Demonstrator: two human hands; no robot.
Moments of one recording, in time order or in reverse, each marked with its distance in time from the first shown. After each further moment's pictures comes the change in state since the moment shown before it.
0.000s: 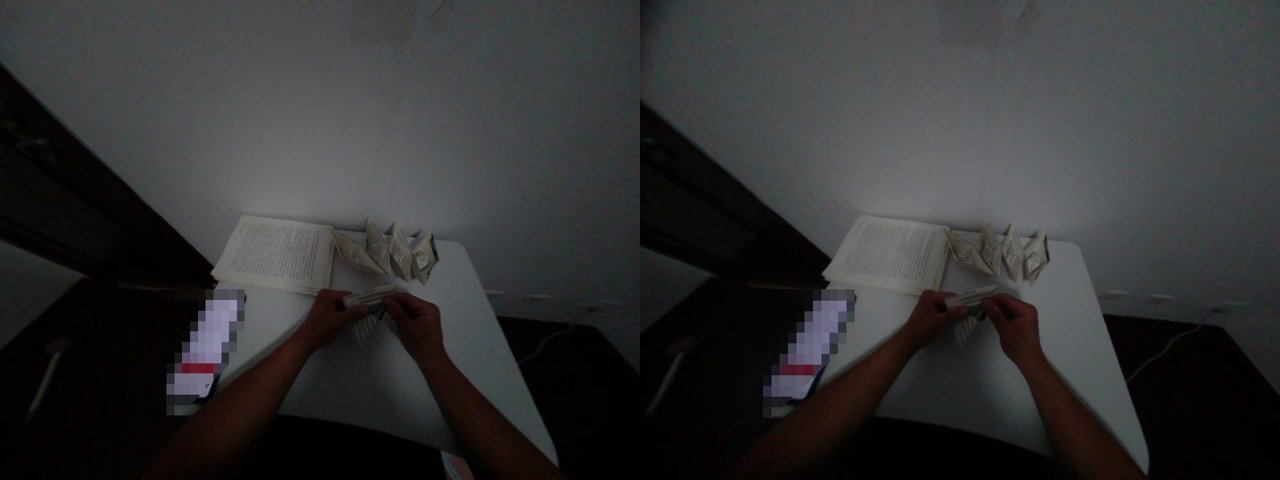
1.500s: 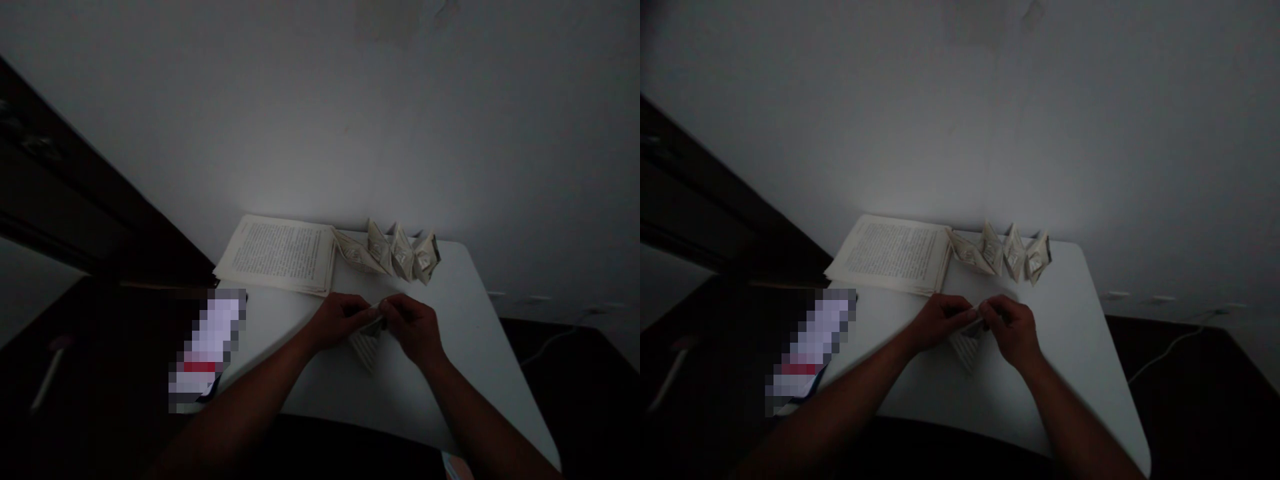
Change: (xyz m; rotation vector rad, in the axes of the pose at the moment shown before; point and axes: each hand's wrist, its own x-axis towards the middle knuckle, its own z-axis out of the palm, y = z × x) left_hand -0.001 0.008 0.006 0.050 -0.118 0.019; right_hand -0.002 -0.003 0.001 -0.110 -0.119 -0.001
